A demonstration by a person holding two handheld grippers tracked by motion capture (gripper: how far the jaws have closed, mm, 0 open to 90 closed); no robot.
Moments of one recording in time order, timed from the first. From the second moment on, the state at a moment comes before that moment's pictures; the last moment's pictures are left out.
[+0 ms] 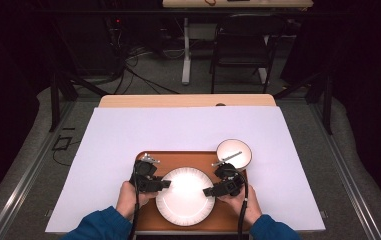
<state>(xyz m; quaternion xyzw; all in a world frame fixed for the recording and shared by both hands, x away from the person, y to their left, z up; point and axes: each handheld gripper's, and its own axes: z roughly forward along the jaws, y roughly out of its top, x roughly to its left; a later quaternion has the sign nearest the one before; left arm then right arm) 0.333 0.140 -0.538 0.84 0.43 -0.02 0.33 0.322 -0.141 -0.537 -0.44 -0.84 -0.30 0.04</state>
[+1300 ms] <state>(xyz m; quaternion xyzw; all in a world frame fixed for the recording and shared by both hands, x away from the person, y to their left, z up) 0.322 0.141 -0.530 0.86 0.41 -0.02 0.31 0.310 -0.136 -0.531 -0.41 -0.87 -0.28 0.03</state>
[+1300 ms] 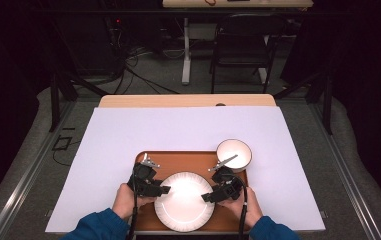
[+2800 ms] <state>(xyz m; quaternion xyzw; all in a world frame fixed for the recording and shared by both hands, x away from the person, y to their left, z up) 0.288 0.266 -0.505 0.83 0.46 0.13 0.31 0.262 -0.285 -0.503 -0.44 -0.83 -0.30 -0.15</state>
